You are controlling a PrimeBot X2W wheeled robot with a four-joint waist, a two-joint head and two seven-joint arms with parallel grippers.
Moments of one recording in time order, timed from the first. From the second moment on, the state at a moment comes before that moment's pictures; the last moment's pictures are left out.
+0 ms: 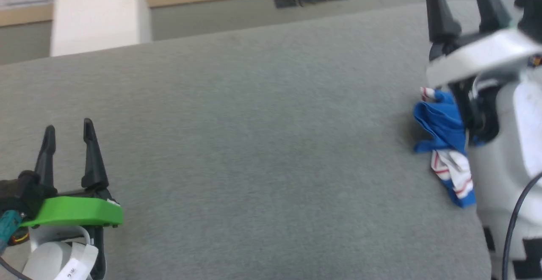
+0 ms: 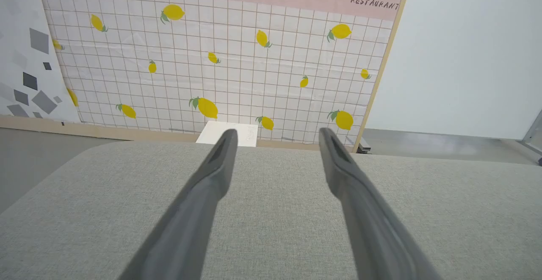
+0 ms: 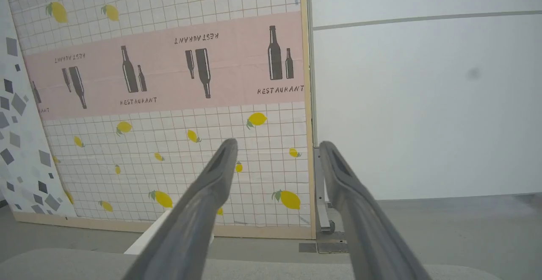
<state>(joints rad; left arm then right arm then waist) -0.08 0.37 -0.05 -0.06 -0.49 0.14 -0.25 -0.72 -0.14 0.06 0.29 0.33 0.13 -0.09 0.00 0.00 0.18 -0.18</state>
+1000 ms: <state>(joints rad) 0.00 0.28 -0.08 0.04 -0.48 0.09 -0.26 -0.11 -0.05 -0.06 0.19 0.27 0.13 -0.25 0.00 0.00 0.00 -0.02</state>
